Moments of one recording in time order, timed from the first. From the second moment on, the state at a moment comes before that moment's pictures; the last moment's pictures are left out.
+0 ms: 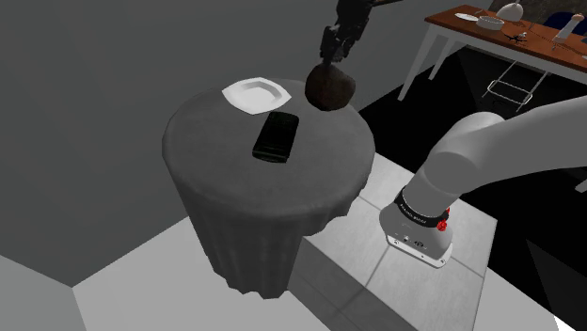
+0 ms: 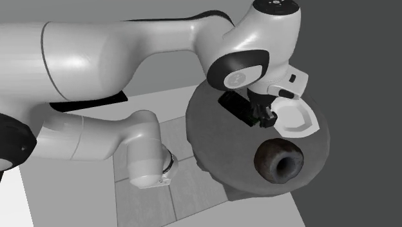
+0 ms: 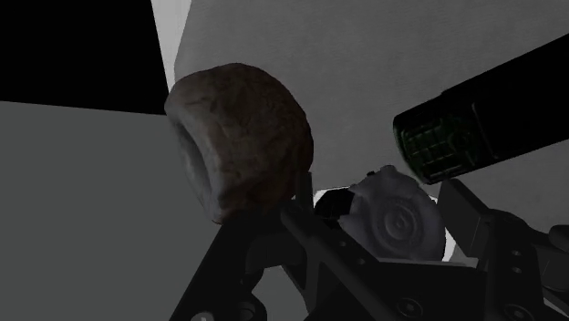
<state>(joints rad) -0.11 -0.72 0.05 -2.49 -0.07 1.97 0.04</state>
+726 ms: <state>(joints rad) -0.18 -0.46 -0.13 -2.32 -0.12 2.07 -0.17</state>
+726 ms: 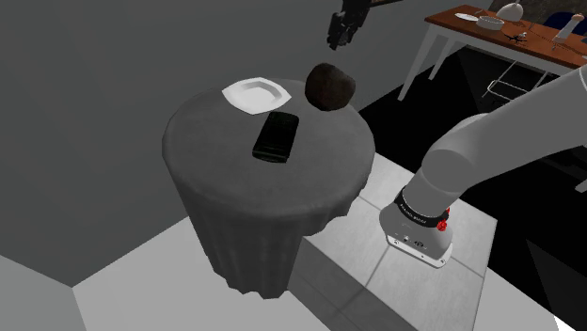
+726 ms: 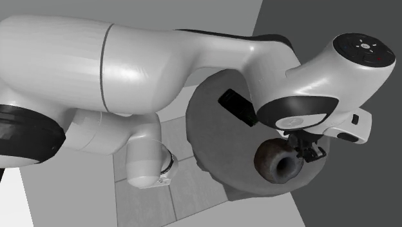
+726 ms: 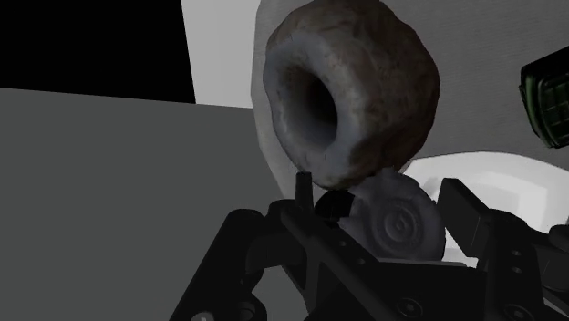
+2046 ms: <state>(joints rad) -0.19 -0.42 -0.14 -2.43 -0.13 2.24 -0.17</state>
